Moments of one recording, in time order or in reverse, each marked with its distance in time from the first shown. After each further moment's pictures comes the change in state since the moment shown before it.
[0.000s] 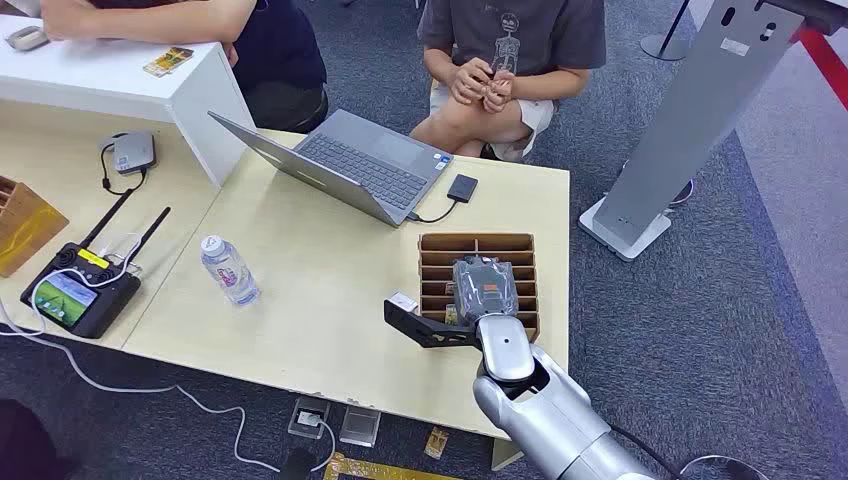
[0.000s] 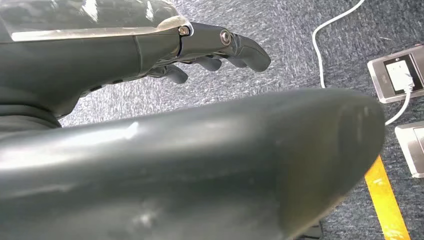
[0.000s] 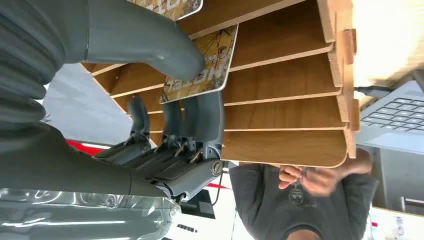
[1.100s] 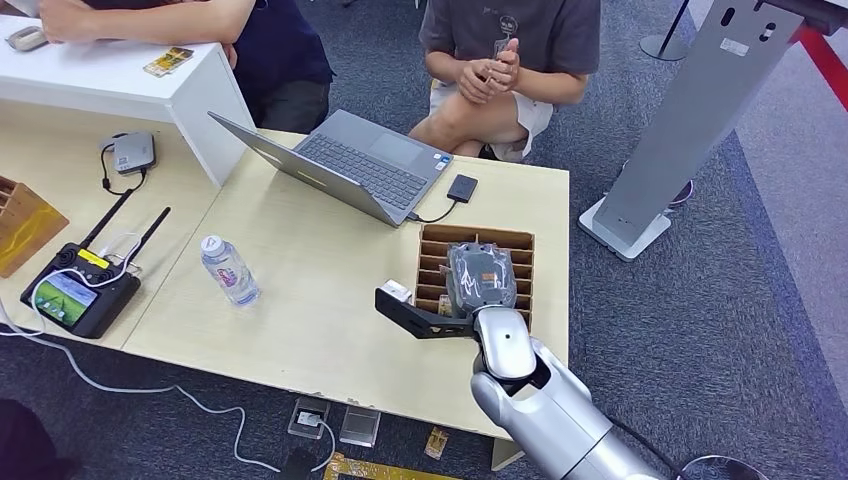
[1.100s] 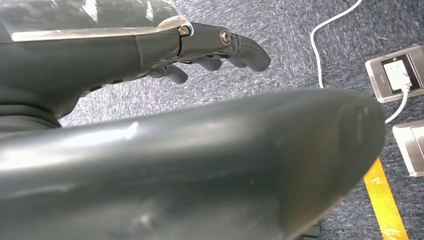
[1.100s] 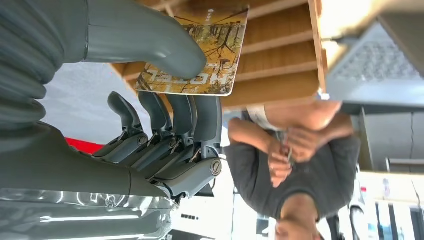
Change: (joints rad) left arm 0.001 0.000 0.000 0.001 0.000 -0.003 -0.007; right arm -0.004 -0.015 0.001 -0.123 0.003 -0.033 0.014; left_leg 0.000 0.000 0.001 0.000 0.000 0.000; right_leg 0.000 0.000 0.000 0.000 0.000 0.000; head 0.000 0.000
